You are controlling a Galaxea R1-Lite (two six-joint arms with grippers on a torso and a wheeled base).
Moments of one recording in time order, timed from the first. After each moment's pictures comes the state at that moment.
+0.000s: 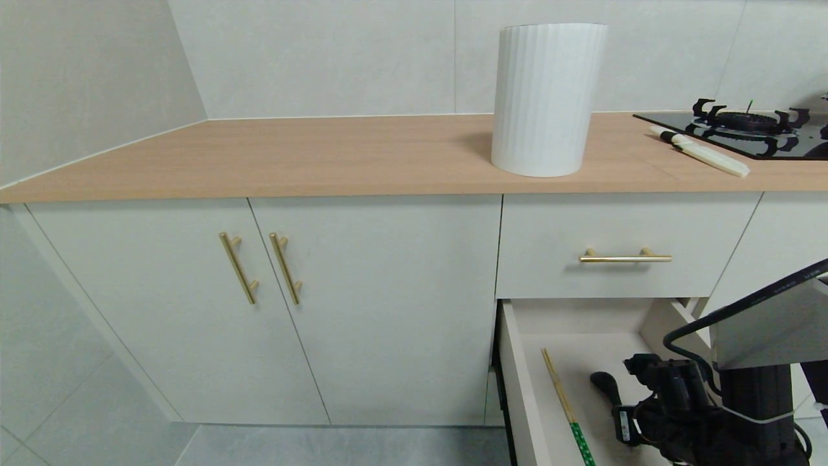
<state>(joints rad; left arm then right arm) 0.00 0.00 0.00 0.00 -0.03 0.01 0.20 2.43 -0.34 -1.30 -0.14 0.16</state>
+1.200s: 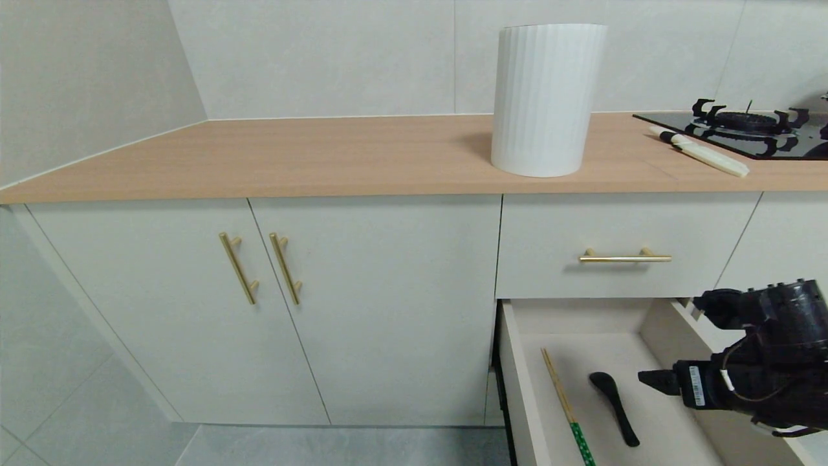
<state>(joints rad) 0.00 0.00 0.00 0.00 -0.03 0.01 0.22 1.55 -0.51 -0.26 -0.09 0.18</state>
